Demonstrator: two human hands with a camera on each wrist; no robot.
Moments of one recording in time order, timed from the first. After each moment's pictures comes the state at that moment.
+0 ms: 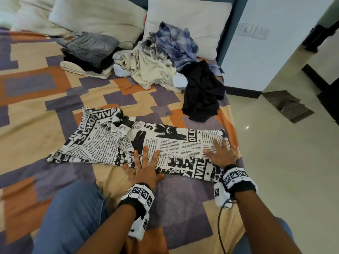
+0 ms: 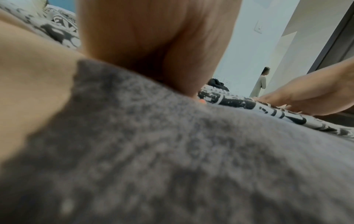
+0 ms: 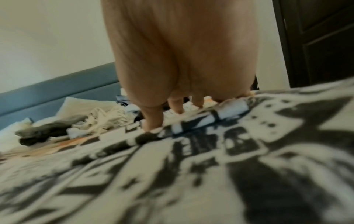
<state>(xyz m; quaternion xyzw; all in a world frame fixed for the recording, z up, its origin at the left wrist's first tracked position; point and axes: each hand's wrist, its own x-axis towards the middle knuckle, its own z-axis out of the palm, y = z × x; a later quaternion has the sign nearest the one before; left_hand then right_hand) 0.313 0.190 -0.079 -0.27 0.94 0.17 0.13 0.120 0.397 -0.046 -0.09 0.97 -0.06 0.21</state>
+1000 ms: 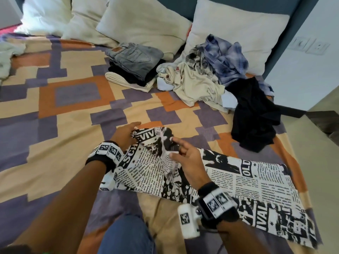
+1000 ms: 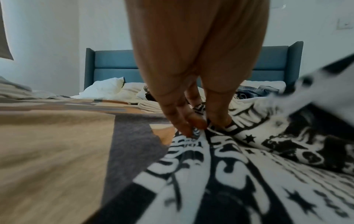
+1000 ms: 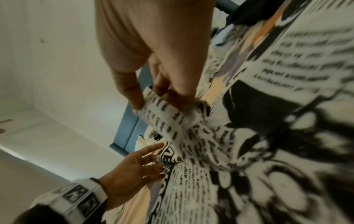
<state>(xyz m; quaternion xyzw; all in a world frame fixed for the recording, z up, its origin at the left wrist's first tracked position) 0.286 -0.131 -0.028 -0.25 0.92 0.31 -0.02 0.220 0.128 -0.001 -0.14 0.66 -0.65 0.35</state>
